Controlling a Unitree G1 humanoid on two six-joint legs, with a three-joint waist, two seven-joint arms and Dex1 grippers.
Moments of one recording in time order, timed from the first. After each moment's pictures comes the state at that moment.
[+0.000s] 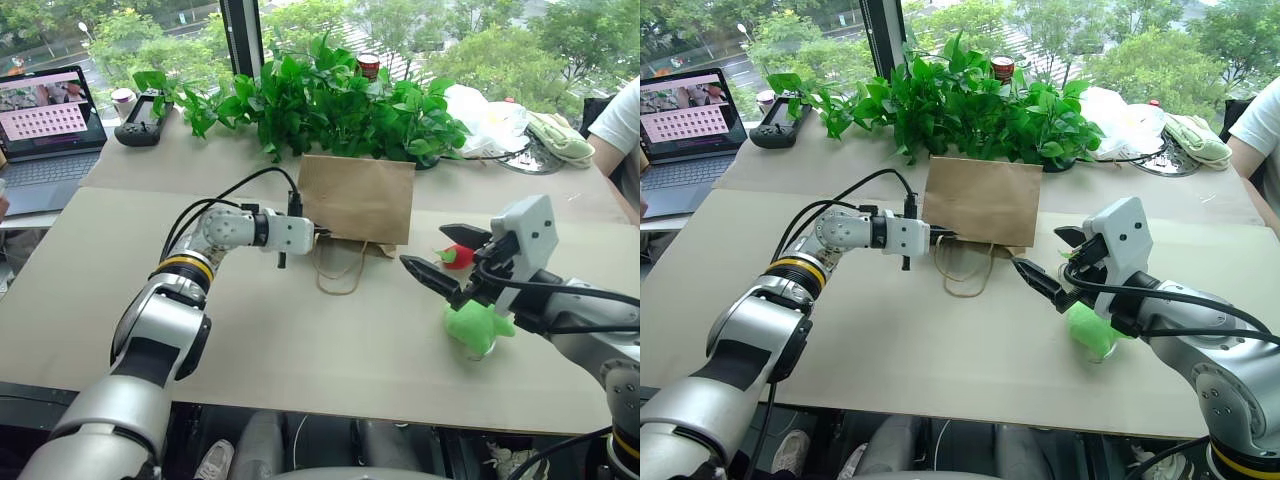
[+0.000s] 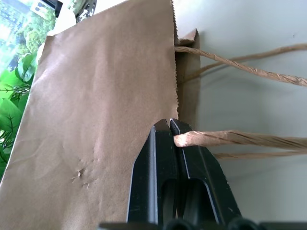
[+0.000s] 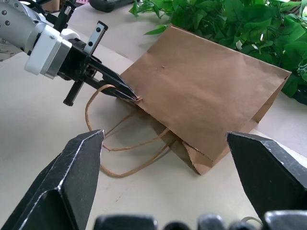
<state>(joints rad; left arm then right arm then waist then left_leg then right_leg) -1.06 0.37 -0.27 1.22 0.22 -0.94 -0.95 -0.17 -0.73 -0.31 -0.80 0.84 1.01 0.32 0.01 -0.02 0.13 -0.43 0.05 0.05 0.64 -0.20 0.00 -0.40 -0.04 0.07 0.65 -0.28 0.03</state>
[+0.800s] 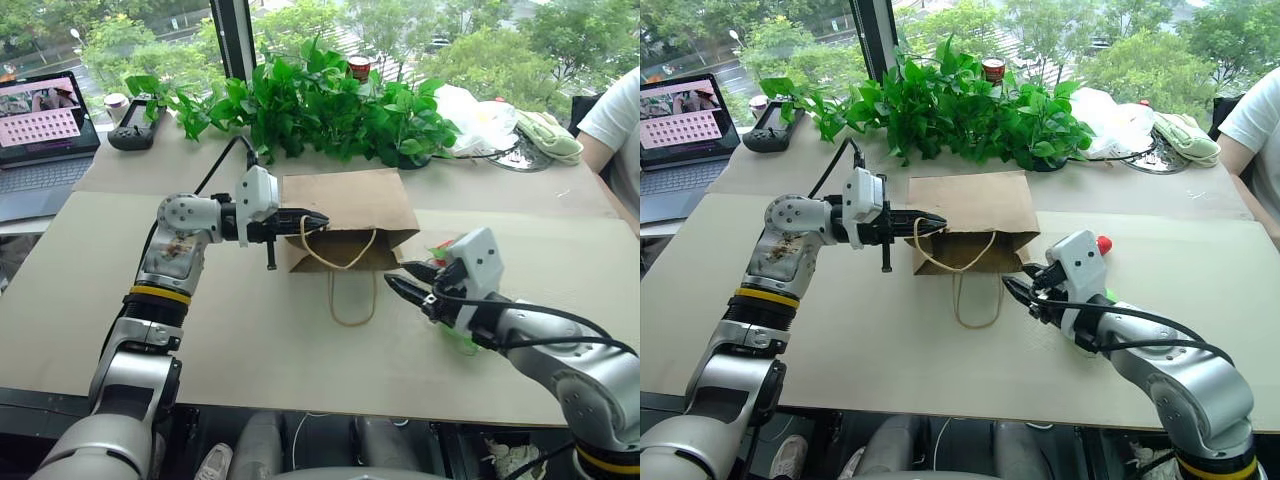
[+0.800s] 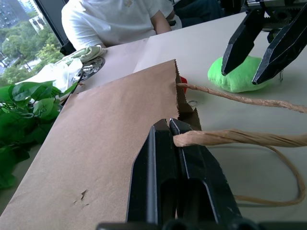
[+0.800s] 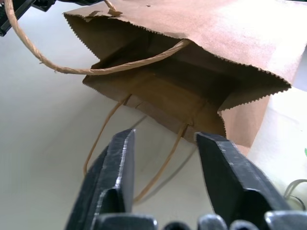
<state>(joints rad) -0.77 0.46 -0.12 0.36 -0.28 -0.05 -1.27 -0.14 -0.61 -0.08 -0.76 0.70 0.98 0.25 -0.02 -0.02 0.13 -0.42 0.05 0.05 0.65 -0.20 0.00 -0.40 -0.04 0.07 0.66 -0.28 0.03</state>
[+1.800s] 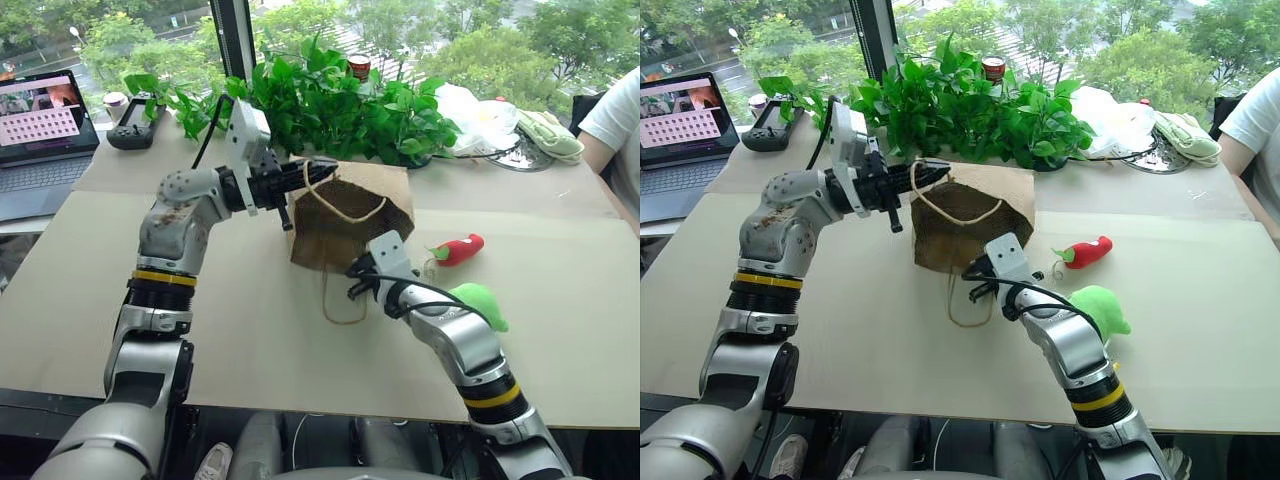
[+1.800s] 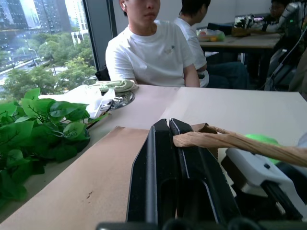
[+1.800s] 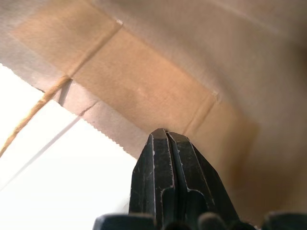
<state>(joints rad) -0.86 0.39 0.00 0.25 -0.44 0.34 -1.08 -0.35 -0.29 0.27 -0.26 0.21 0.85 0.13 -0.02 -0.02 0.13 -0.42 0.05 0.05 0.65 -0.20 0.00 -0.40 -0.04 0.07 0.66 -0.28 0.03</state>
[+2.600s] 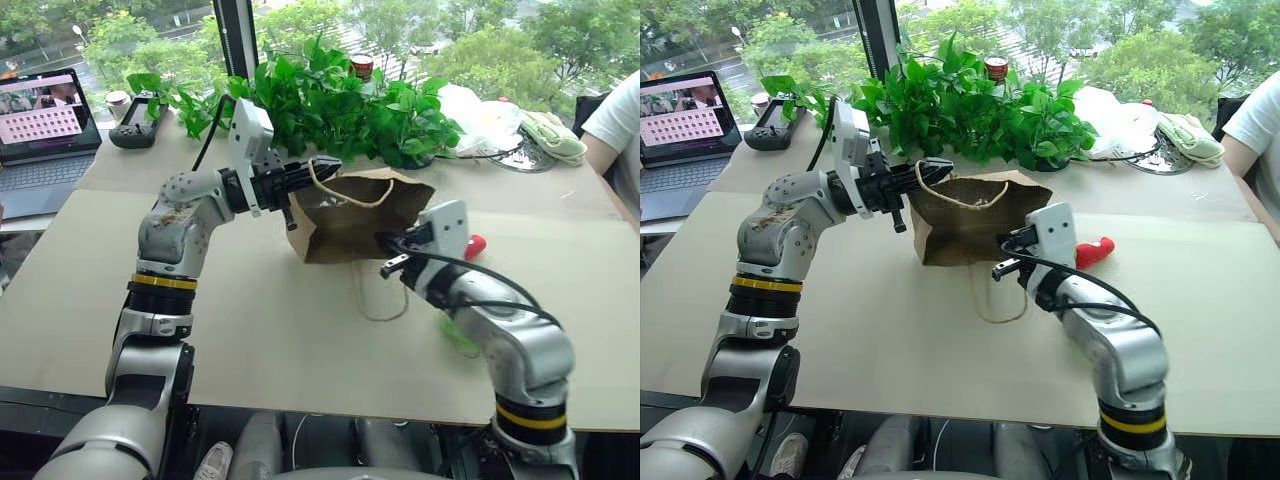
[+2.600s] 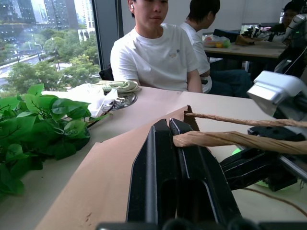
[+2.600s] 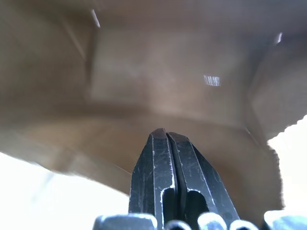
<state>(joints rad) -0.84 0.39 0.00 0.19 -0.46 0.39 -1.03 -0.30 -0.31 -0.09 -0.66 0.44 1.02 0.27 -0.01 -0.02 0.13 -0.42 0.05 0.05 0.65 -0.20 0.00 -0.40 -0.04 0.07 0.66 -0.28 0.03</state>
